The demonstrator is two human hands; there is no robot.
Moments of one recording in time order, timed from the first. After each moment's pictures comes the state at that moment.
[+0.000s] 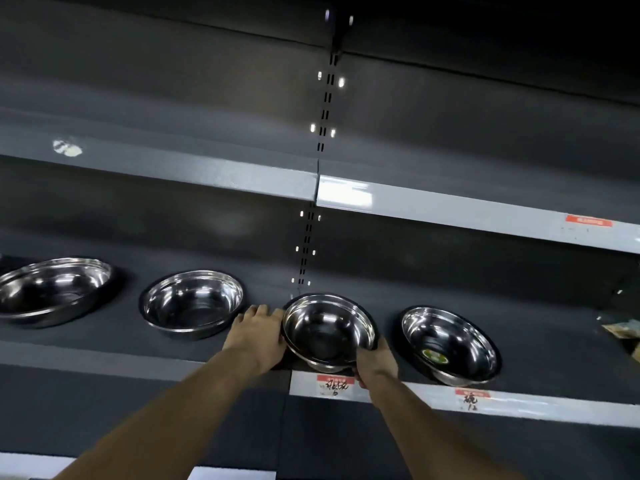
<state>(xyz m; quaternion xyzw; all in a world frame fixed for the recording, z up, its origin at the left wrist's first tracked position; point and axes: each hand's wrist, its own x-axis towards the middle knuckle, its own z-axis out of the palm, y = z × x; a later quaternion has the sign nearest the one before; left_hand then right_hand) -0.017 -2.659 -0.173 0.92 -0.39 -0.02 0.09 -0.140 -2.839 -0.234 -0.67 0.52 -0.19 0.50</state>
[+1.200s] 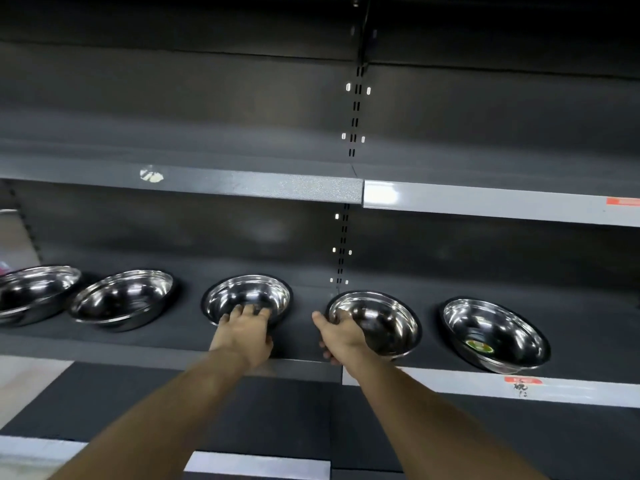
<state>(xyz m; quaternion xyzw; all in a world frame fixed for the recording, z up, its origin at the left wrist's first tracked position) 0.019 -2.557 -0.158 0.94 -0.33 0.00 0.02 -0.066 -2.724 -0.194 -0.74 0.38 -0.14 0.54</state>
